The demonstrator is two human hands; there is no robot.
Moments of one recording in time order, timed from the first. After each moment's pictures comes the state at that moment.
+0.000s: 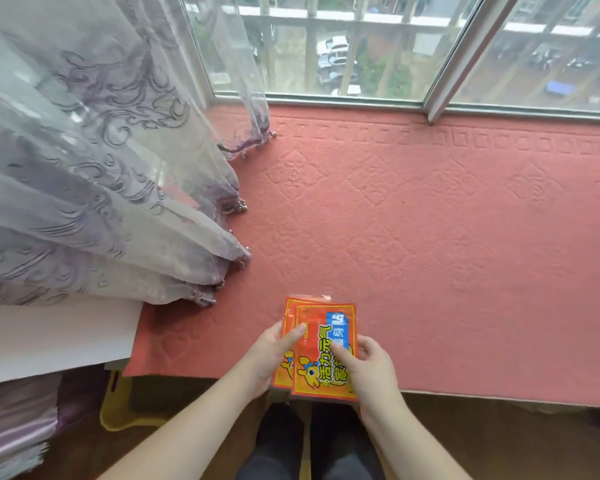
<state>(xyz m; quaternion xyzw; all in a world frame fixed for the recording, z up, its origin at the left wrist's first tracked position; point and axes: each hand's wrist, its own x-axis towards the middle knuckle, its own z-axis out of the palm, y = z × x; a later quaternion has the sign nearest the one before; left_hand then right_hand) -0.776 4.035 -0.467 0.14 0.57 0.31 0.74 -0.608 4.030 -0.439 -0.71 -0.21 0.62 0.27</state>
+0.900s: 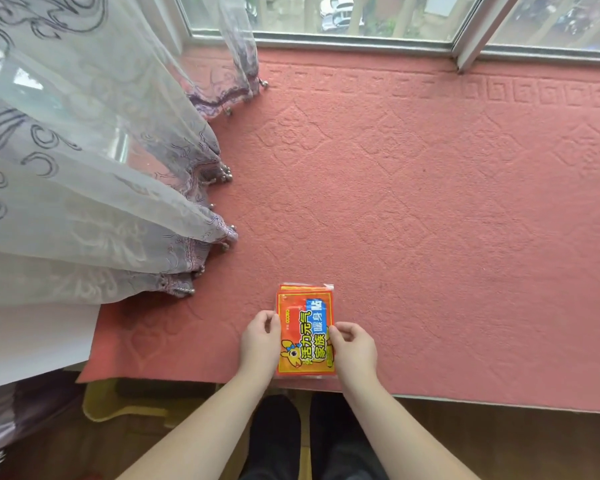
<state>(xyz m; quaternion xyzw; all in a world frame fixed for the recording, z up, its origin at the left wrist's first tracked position) -0.766 4.044 -0.589 0.30 0.82 0.18 0.45 -0.618 4.055 -0.578 -0.80 -0.27 0.52 0.15</state>
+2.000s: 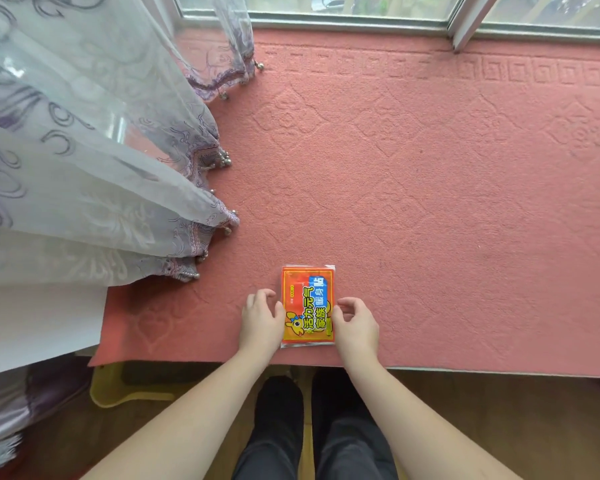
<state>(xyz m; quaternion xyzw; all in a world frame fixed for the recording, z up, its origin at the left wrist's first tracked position) -0.779 4.040 -0.596 0.40 0.81 0.11 0.41 -0.624 4.049 -0.572 -0.81 -0.36 0.45 0.13</state>
